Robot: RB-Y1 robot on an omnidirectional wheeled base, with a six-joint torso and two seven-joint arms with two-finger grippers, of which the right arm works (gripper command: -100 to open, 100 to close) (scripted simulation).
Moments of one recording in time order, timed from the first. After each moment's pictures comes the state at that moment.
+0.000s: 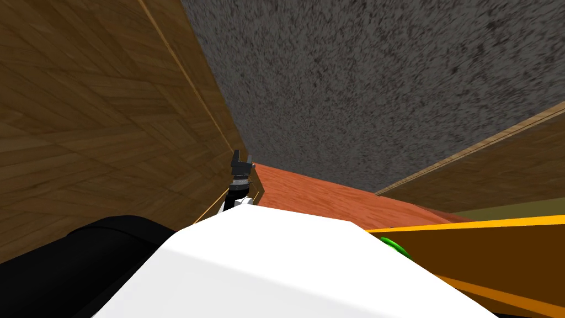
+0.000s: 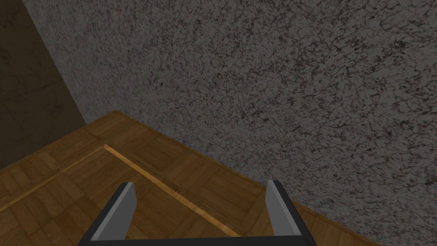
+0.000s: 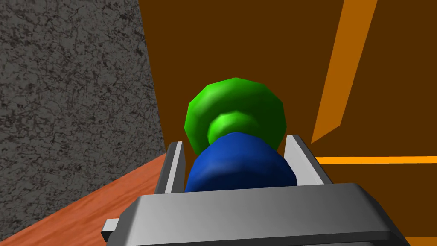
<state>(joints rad) 0.61 0.01 -0.39 -1.10 -3.61 0.95 1.61</state>
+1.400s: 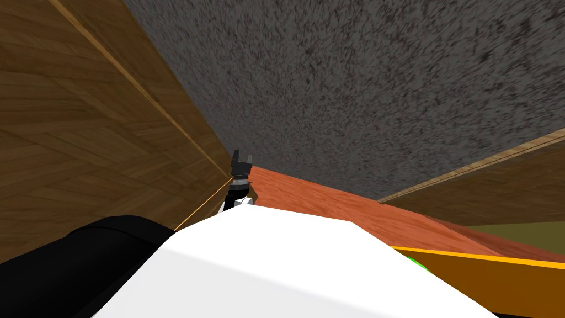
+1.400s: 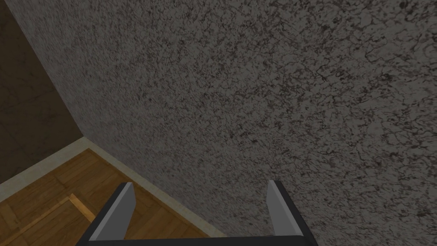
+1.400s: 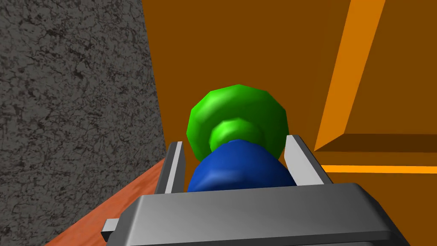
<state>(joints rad) 0.60 -0.01 -0.41 -1.10 -3.86 0.97 1.75</state>
